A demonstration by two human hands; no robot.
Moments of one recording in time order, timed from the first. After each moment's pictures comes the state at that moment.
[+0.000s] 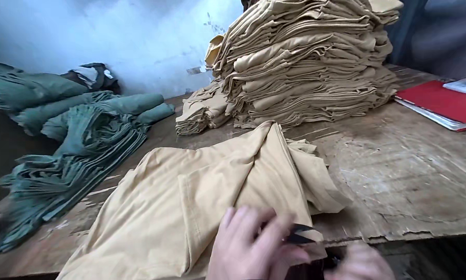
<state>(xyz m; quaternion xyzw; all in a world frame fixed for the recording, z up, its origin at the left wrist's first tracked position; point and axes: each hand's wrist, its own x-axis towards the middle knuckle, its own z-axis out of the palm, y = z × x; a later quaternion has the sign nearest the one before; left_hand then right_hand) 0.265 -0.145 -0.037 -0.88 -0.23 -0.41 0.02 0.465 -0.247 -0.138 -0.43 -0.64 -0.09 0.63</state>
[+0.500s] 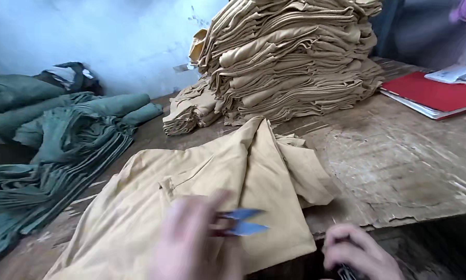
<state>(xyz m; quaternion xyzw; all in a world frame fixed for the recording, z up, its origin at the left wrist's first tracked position) 0.228 -0.147 -0.005 -0.83 -0.34 -0.44 -0.01 0.496 -0.261 -0.103 -0.49 -0.69 0.12 0.51</state>
